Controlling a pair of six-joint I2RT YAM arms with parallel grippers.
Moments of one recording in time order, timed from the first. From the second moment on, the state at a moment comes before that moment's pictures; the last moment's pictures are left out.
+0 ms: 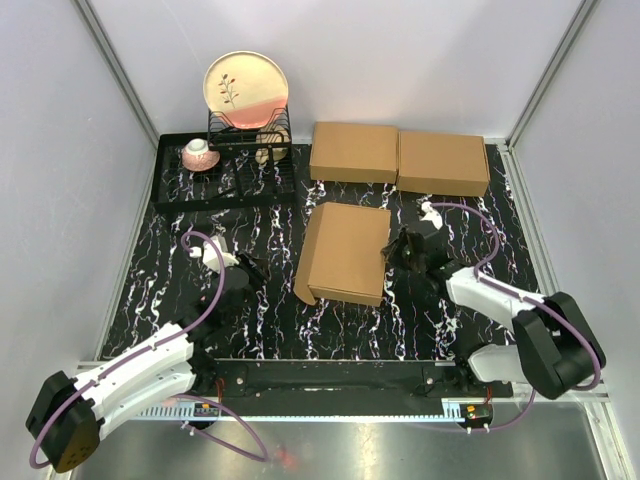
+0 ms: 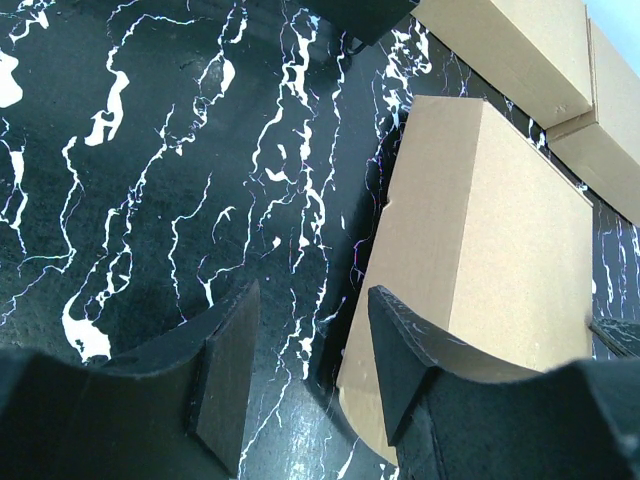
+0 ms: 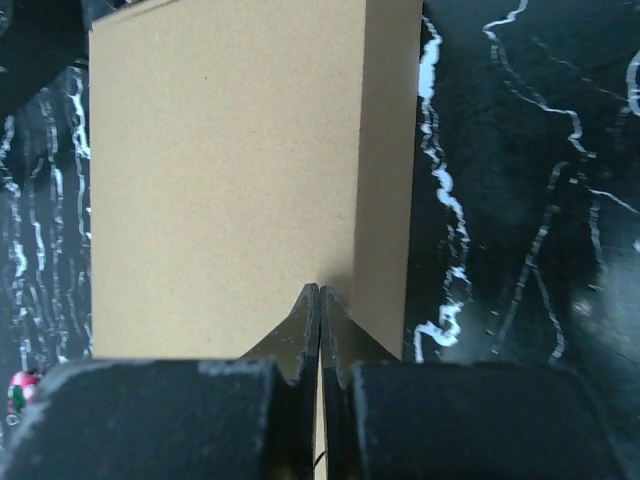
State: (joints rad) left arm -0.72 0.73 0.29 -0.01 -0.59 -0.89; right arm 0.48 1.33 0.57 0.16 0.09 0.80
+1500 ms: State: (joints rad) left arm -0.72 0.91 0.32 0.08 -0.55 -0.89; right arm 0.45 1.59 0.71 0.21 0.13 1.00
